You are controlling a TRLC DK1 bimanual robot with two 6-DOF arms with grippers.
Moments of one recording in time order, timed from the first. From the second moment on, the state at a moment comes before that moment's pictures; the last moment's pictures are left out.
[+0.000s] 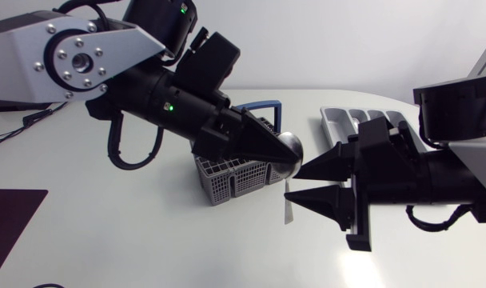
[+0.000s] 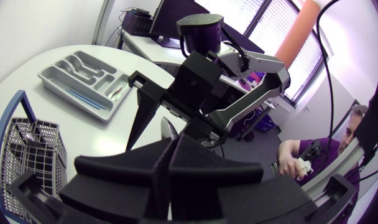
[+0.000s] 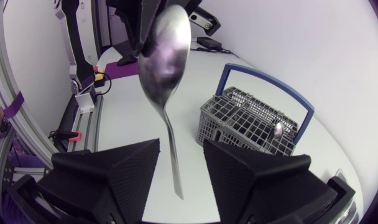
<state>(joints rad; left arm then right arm) -0.66 1.53 1.31 -0.57 0.99 0.21 0.42 1.00 0.69 -0.35 -0.68 -0.47</state>
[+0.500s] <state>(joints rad) -0.64 1.53 1.33 -0.59 1.05 0.20 0.45 0.98 0.69 -0.40 -0.69 -0.45</state>
